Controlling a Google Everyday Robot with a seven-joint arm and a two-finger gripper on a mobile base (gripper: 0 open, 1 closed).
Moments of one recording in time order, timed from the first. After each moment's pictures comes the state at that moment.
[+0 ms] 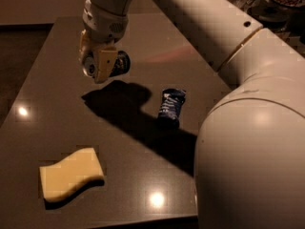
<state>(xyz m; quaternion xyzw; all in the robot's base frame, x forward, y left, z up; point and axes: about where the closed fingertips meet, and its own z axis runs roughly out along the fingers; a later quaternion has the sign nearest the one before) 0.571 0.132 0.927 -0.88 0.42 0.14 0.17</state>
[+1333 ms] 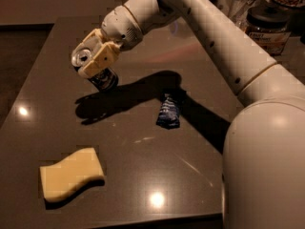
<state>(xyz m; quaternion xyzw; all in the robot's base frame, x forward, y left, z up) 0.555 0.143 0.958 -0.71 0.47 0.44 0.28</state>
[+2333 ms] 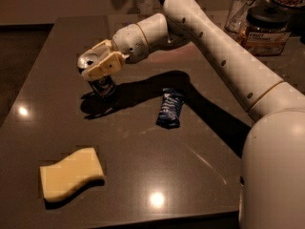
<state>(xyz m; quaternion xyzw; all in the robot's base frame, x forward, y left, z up) 0.567 0.137 0.937 -0.63 0.48 0.52 0.32</state>
